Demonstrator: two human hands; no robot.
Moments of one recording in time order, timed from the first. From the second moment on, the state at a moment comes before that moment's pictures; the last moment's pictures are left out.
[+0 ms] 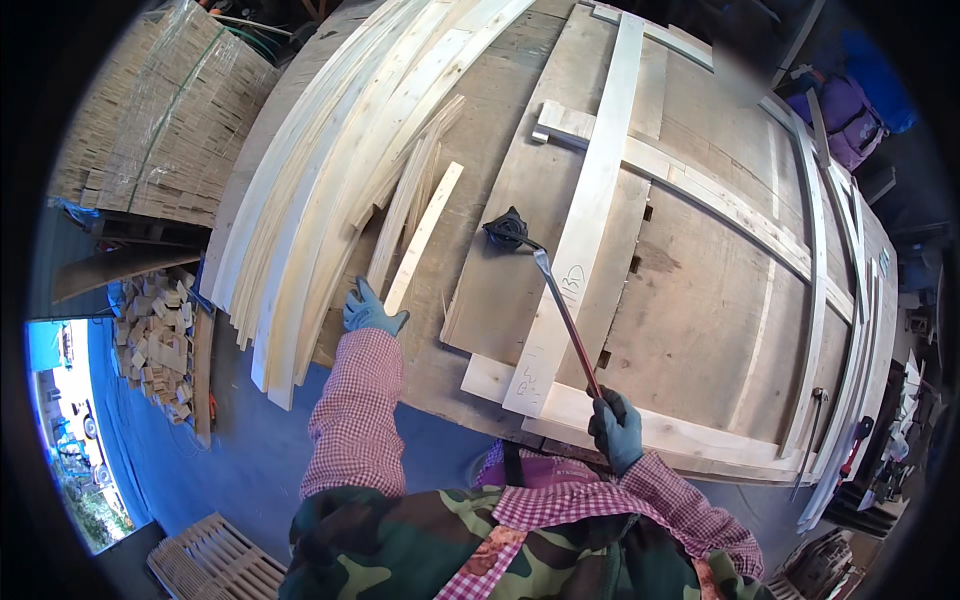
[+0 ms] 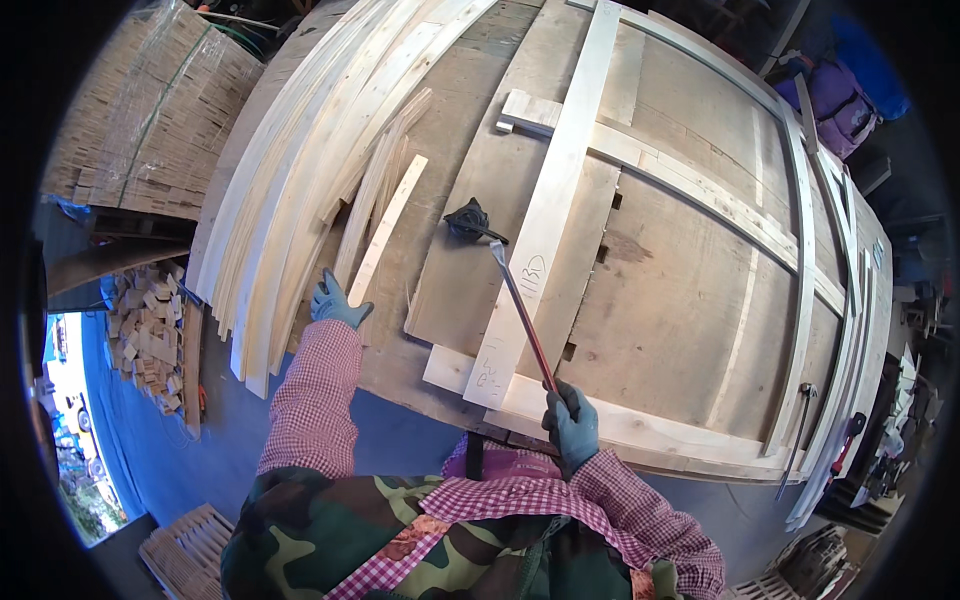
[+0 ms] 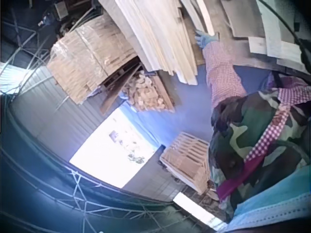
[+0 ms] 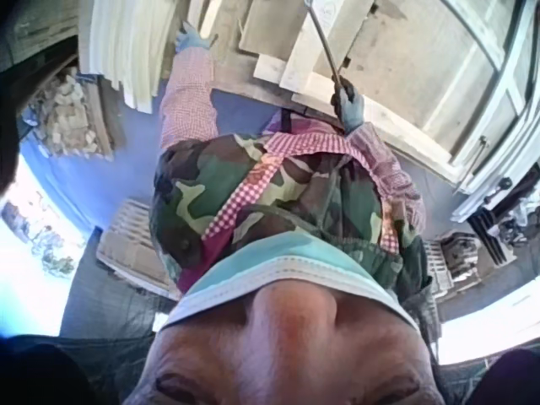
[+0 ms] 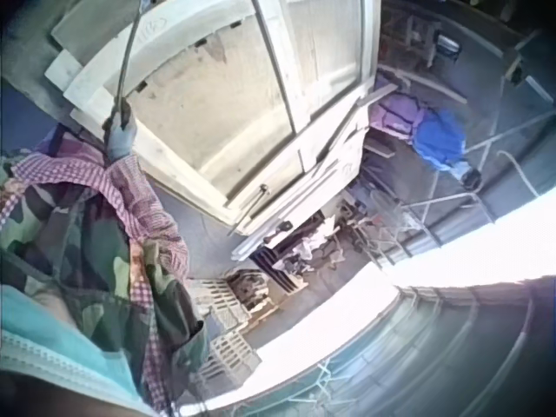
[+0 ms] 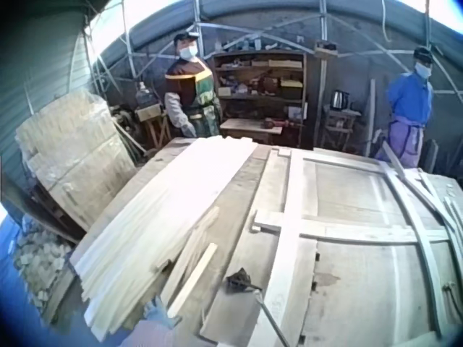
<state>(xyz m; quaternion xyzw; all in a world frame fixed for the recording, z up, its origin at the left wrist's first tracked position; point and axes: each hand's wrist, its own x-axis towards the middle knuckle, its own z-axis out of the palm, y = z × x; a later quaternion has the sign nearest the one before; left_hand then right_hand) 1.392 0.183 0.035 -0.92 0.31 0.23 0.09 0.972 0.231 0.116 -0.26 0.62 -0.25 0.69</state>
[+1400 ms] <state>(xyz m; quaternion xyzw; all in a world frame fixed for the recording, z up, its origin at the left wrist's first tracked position) 0.853 0.294 0.084 -0.66 0.63 0.36 -0.21 0.372 0.247 0.037 -0.36 0.92 0.04 0.18</state>
